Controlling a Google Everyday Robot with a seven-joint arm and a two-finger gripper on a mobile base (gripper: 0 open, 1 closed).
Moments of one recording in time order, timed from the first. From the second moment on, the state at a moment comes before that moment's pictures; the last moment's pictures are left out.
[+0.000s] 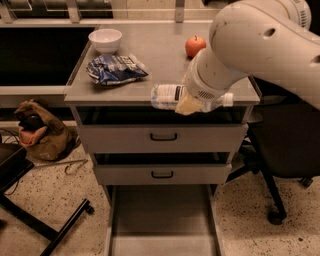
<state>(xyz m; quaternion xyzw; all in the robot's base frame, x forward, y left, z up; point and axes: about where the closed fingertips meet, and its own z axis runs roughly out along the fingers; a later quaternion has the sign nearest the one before) 0.573 -0.073 0.896 -0.62 0.72 -0.09 0.31</state>
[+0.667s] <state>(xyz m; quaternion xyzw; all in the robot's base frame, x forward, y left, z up) 0.632 -0.078 0.897 -0.61 0.68 -0.15 0.38</state>
